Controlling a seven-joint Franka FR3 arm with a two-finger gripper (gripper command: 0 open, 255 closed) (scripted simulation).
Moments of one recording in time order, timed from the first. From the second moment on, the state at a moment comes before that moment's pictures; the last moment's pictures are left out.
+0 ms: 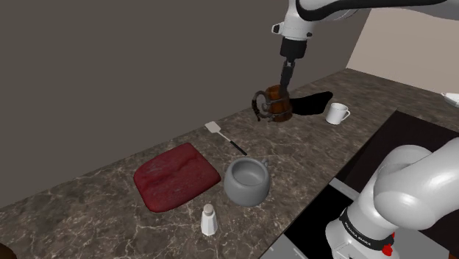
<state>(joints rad) 0.08 -0.47 -0.13 -2.17 -0.02 1.68 -0.55</state>
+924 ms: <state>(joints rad) 0.17 -0.69 0.09 -2.33 0.09 1.63 -0.29</state>
